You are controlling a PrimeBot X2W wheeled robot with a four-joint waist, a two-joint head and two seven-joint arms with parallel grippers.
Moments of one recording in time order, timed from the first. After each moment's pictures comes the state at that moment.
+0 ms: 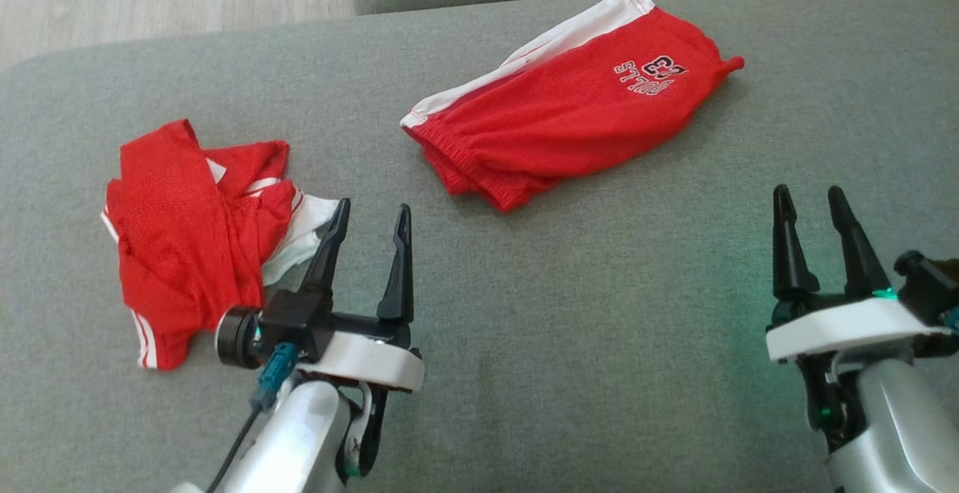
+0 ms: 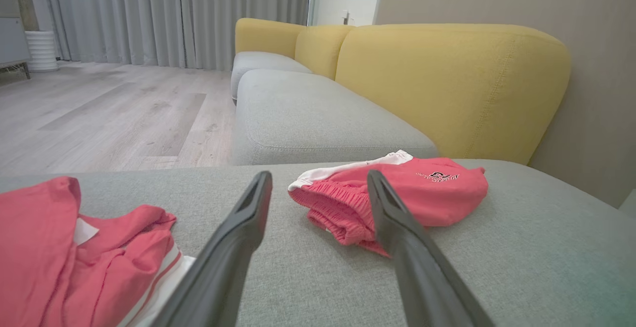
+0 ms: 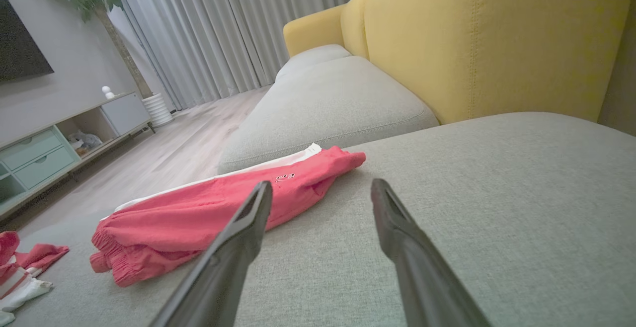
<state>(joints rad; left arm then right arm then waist) -0.29 0.09 -0.48 0.32 -0.37 0.14 -0.26 -0.19 -0.17 0.07 0.35 0.40 0.13 -0.23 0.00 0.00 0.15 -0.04</state>
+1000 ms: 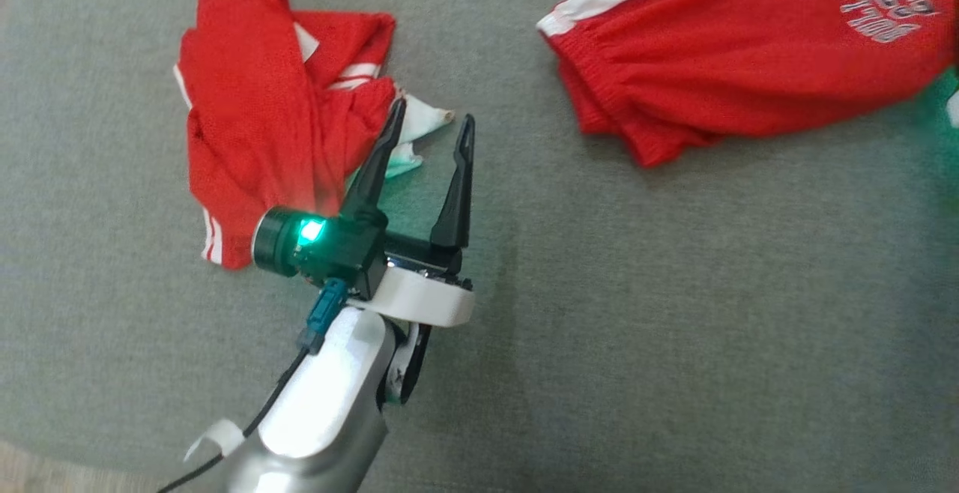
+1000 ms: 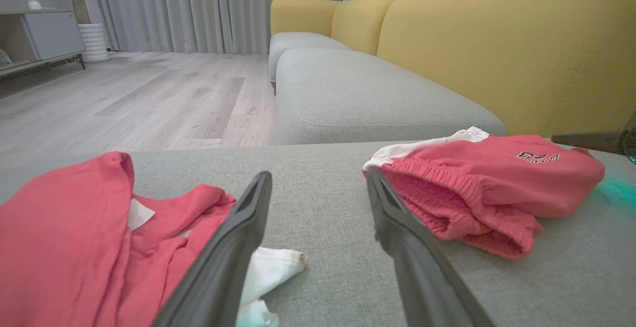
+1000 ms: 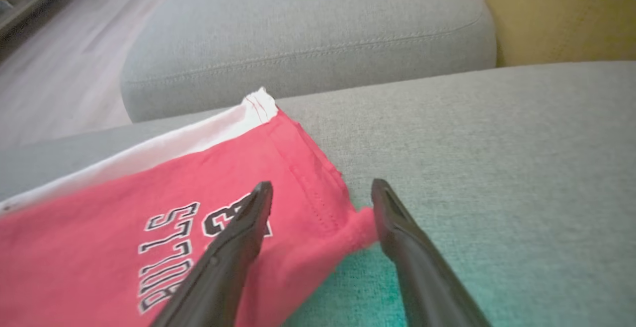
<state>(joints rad) -0.47 0.05 -0.56 0.29 -0.30 0.16 -0.26 -0.78 -0.39 -0.09 0.74 0.37 0.13 0.20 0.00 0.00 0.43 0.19</state>
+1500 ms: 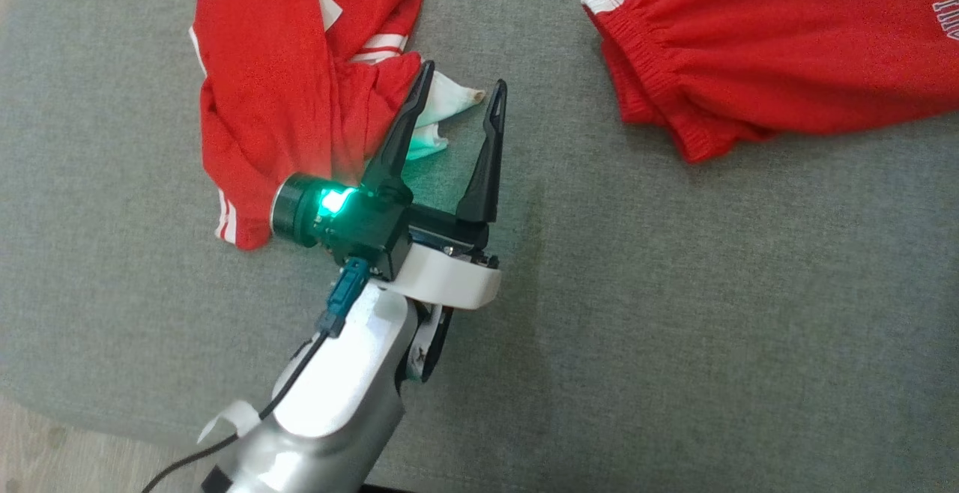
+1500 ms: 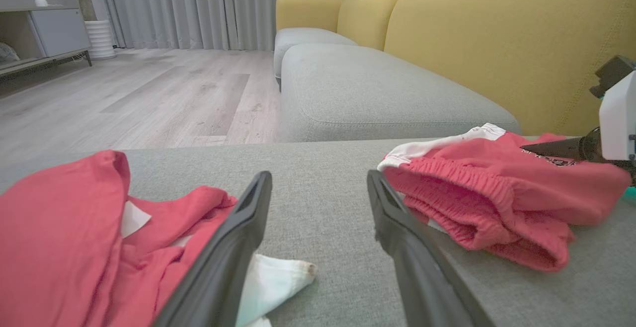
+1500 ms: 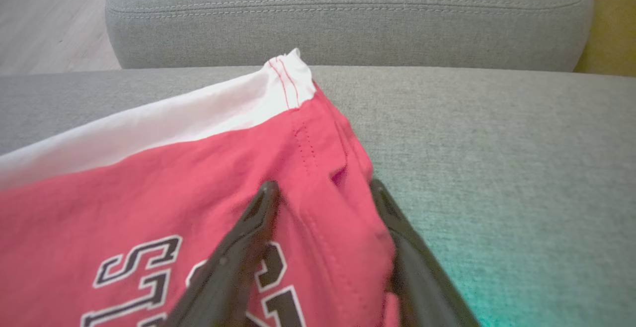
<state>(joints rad) -0.55 0.04 -0.63 0.26 -0.34 0.21 -0.26 -0.98 -0.51 0.17 0.89 0.44 0.13 0.27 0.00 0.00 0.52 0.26</state>
